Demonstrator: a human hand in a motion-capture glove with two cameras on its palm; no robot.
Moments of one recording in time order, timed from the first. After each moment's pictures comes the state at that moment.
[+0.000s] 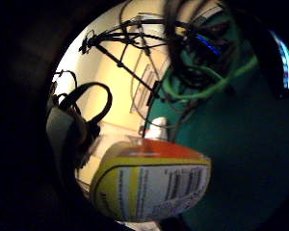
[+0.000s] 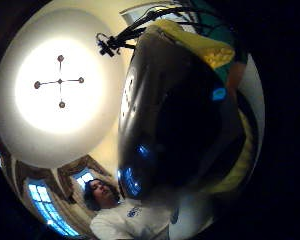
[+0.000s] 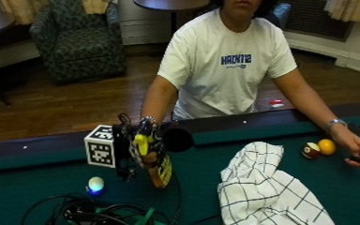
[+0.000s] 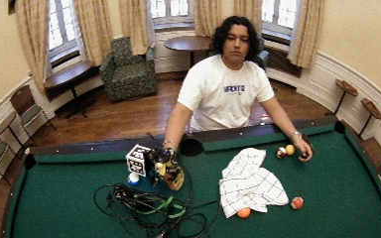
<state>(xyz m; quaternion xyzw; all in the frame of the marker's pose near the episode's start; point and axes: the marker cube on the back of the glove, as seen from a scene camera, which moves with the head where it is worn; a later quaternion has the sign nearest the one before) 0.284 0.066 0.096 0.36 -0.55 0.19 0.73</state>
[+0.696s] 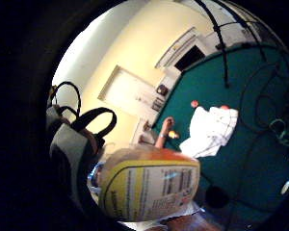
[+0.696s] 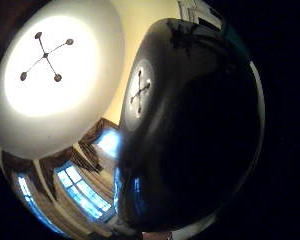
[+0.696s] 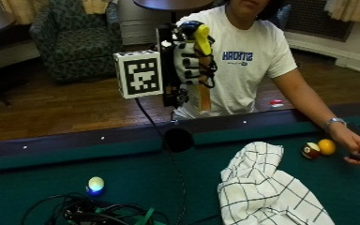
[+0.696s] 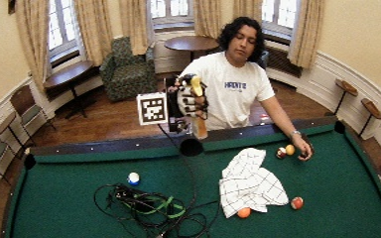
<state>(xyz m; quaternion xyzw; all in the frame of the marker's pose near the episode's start) 0.142 0.011 -0.111 0.19 -0.60 0.01 0.78</state>
